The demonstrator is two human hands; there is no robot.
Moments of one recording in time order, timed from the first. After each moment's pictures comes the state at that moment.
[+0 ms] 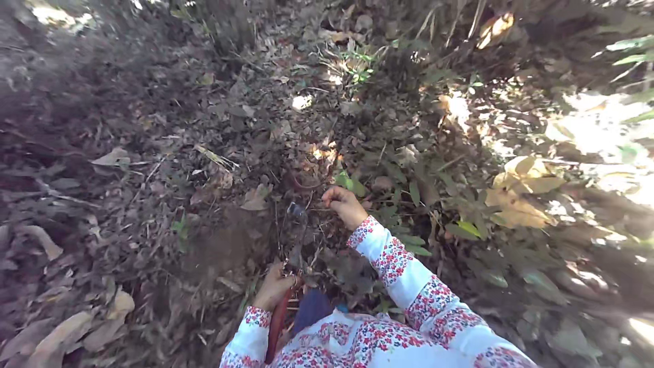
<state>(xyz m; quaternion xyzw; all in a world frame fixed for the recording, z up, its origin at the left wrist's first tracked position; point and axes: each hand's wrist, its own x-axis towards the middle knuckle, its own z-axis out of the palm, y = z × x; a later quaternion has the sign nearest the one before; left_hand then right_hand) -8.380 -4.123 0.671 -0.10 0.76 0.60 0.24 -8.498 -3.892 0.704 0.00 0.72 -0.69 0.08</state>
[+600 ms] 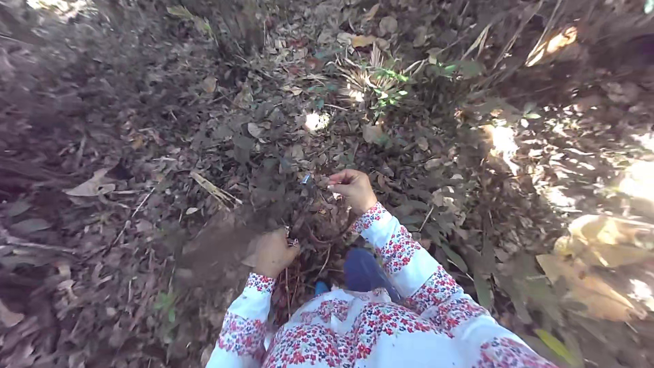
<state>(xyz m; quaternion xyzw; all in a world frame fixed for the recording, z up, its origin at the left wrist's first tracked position) -8.942 -4.169 0.715 -0.01 0.97 0.20 0.16 -9.019 -3.945 0.727 -0.01 0.72 -0.69 -0.02</state>
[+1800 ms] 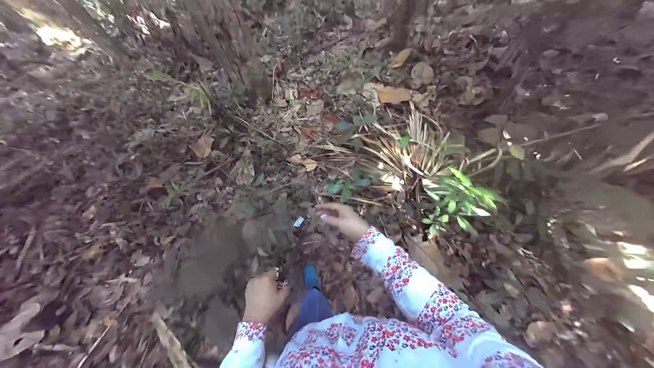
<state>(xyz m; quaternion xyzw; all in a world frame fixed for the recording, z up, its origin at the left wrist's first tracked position) -9.924 -4.185 0.704 -0.07 0.97 0.18 0.18 -10.049 -3.945 0.732 -0.05 0.75 -0.63 0.21</state>
